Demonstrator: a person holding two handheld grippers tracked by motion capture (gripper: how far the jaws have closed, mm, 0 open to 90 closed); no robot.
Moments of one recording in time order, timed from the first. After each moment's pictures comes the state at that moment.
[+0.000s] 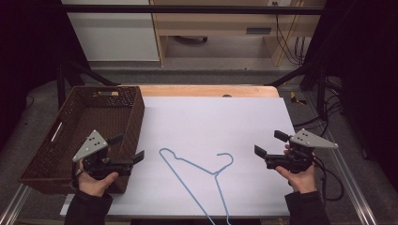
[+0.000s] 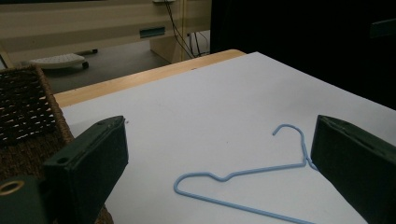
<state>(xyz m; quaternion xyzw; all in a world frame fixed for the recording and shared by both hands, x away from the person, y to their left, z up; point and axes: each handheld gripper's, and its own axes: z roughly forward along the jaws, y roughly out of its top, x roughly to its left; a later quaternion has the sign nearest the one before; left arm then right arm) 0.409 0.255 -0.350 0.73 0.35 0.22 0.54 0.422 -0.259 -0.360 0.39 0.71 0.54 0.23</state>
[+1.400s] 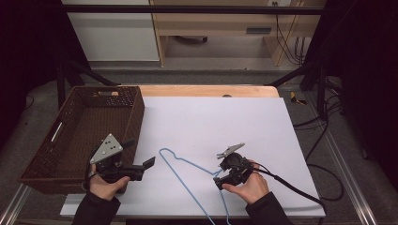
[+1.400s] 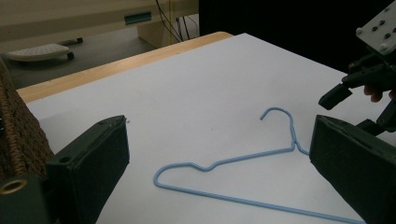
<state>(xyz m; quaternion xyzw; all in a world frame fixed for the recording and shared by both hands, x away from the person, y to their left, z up) 0.408 0.231 -0.362 0.76 0.34 0.21 0.52 0.427 -0.118 -0.411 0.40 0.88 0.23 0.10</state>
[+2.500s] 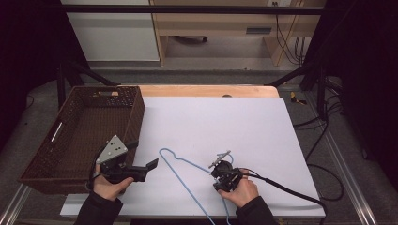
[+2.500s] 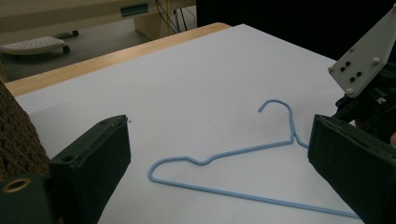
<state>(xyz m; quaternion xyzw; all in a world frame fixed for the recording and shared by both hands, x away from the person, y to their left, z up) 0.410 0.224 -0.368 0.77 0.34 0.20 0.51 0.429 -0.099 -0.451 0.39 0.90 0.17 0.07</state>
